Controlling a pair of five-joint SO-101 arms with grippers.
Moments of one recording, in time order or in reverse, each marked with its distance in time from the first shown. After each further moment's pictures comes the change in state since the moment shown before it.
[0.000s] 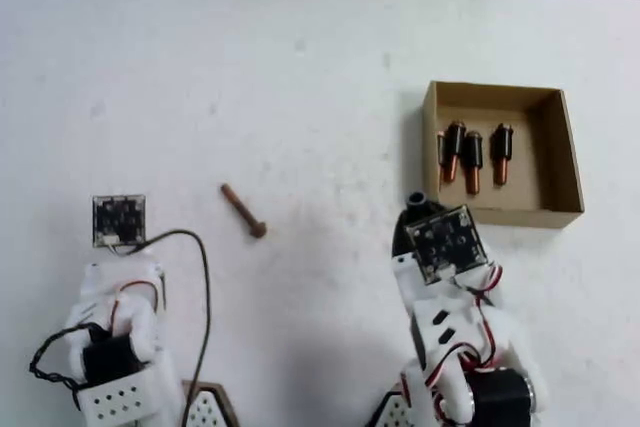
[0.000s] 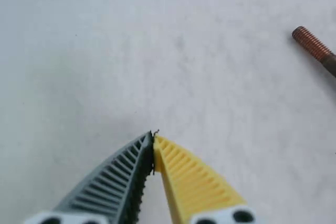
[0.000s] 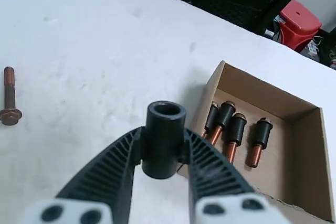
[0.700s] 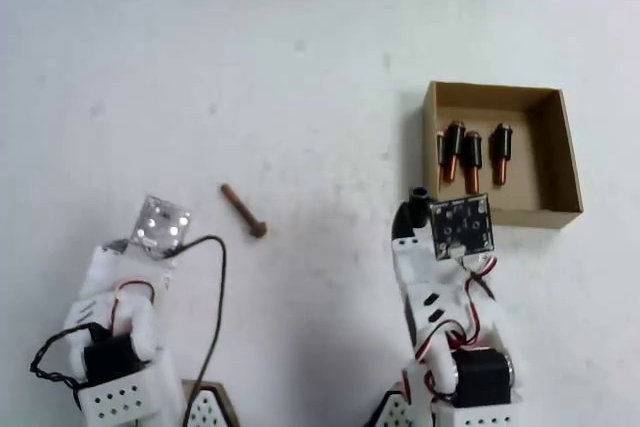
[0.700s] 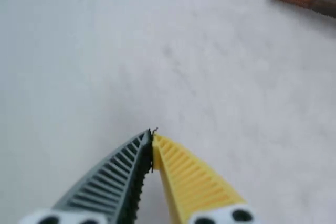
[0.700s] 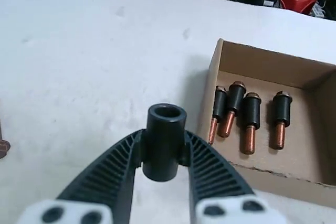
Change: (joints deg) left arm 0.0 0.0 0.0 -2.5 -26.2; right arm 3.1 -1.9 14.0 -10.6 -10.7
